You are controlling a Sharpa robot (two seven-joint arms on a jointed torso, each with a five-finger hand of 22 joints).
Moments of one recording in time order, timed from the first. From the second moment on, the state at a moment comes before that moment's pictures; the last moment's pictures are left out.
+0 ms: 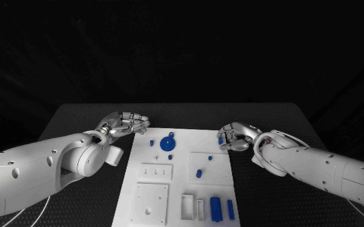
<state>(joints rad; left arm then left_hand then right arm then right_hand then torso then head) 1.32 -0.82 -0.22 1.39 -0.09 -0.27 0.28 1.57 -0.14 0.09 0.29 0.21 0.81 0.18 0.34 0.37 1.17 0.11 0.09 0.08 0.97 0.10 0.44 0.58 0.03 0.77 0.00 0.35 1.31 1.09 -0.77 -0.05 1.14 -1.23 -0.36 0.18 1.15 -0.19 0.58 -0.24 0.05 0.87 0.12 0.31 0.43 1.07 0.03 1.24 1.09 1.29 -0.08 1.22 1.07 0.21 1.13 -0.04 0.99 1.31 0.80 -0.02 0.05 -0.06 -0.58</state>
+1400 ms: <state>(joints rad) 1.32 -0.83 -0.22 1.39 -0.10 -0.27 0.27 1.58 -0.13 0.09 0.29 0.21 0.81 0.18 0.34 0.37 1.17 0.11 0.09 0.08 0.97 0.10 0.44 0.58 0.03 0.77 0.00 0.35 1.31 1.09 -0.76 -0.05 1.14 -1.25 -0.38 0.17 1.13 -0.13 0.63 -0.20 0.05 0.88 0.11 0.38 0.46 1.08 0.01 1.24 1.08 1.30 -0.13 1.22 1.07 0.21 1.13 -0.04 1.00 1.31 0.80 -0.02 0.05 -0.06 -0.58</state>
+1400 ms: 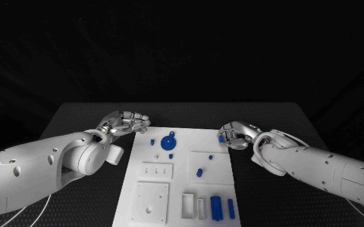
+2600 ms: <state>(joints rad) 1.32 -0.83 -0.22 1.39 -0.11 -0.27 0.26 1.58 -0.13 0.09 0.29 0.20 0.81 0.18 0.34 0.37 1.17 0.11 0.09 0.08 0.97 0.10 0.44 0.58 0.03 0.77 0.00 0.35 1.31 1.08 -0.76 -0.05 1.15 -1.29 -0.39 0.13 1.11 -0.11 0.65 -0.23 0.05 0.90 0.09 0.40 0.49 1.10 0.00 1.25 1.09 1.31 -0.14 1.22 1.08 0.22 1.14 -0.05 1.01 1.31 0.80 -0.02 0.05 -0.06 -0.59</state>
